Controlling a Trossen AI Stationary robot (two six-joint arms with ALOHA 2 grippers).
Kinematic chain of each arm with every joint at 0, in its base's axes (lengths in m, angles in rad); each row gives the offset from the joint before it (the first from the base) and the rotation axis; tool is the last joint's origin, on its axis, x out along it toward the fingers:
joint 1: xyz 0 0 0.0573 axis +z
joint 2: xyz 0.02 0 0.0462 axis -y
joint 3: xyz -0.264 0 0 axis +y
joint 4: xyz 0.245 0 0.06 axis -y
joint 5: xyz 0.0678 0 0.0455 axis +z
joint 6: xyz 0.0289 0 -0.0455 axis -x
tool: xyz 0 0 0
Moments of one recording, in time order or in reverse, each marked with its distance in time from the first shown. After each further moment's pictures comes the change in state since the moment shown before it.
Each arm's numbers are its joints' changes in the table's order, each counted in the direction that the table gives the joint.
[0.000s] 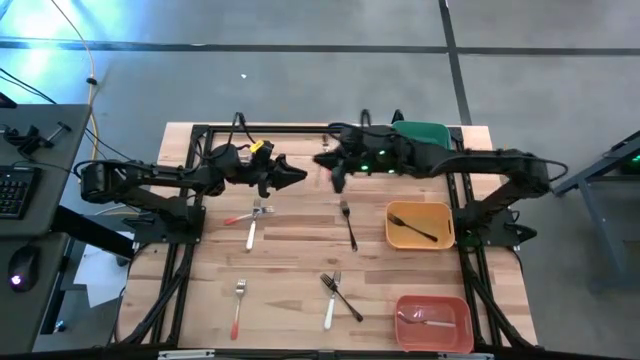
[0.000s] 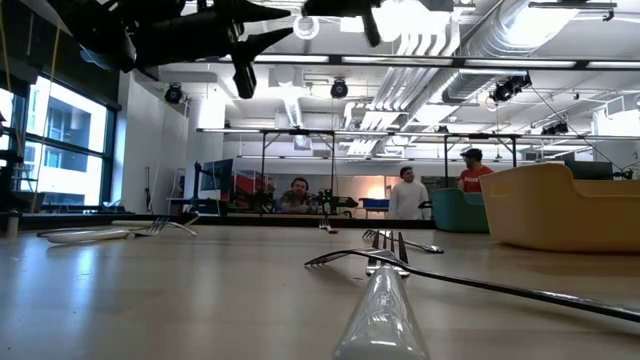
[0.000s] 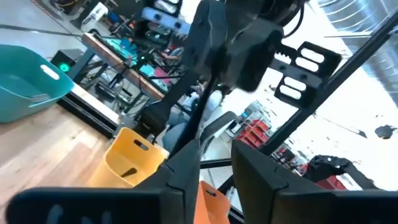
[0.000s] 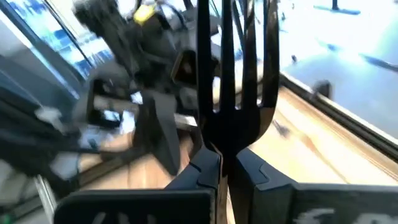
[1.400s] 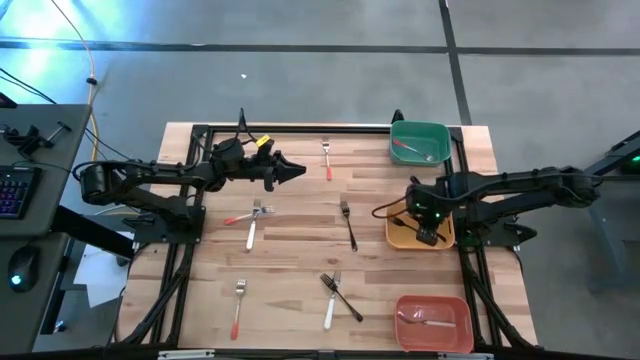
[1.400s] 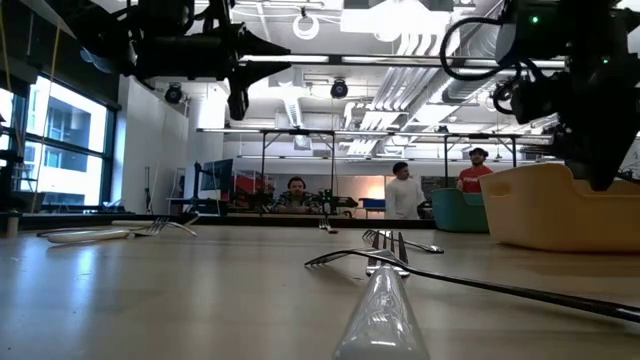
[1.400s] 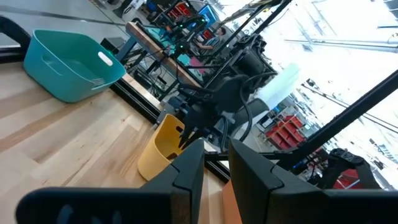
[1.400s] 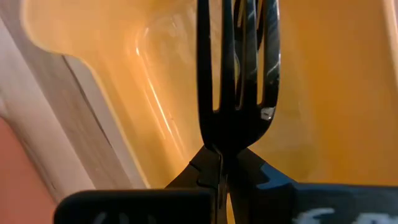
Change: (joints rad) left arm 0.080 0.000 0.000 -0.149 0.000 -0.038; right arm 0.061 0.471 0.708 -0.890 0.206 0.045
